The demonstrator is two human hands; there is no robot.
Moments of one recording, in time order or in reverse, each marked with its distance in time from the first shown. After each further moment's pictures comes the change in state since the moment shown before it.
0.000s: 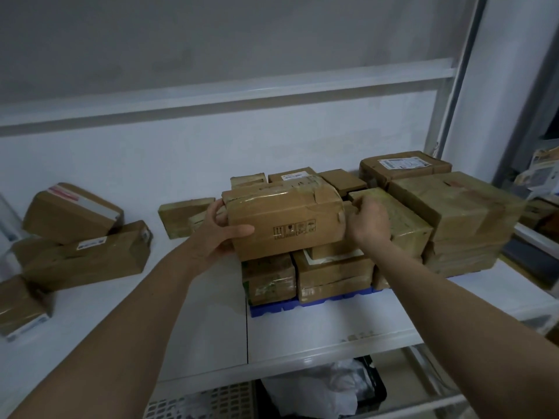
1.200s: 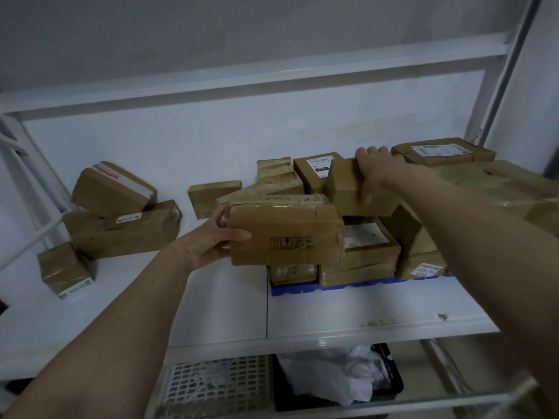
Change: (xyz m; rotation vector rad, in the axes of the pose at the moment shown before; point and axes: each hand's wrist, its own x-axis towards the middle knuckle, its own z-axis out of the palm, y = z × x) left_hand -0.035 -0.011 -0.044 0.030 -0.036 -0.173; right_hand 0.042 -0.067 -0.031 -0.744 -0.452 -0.467
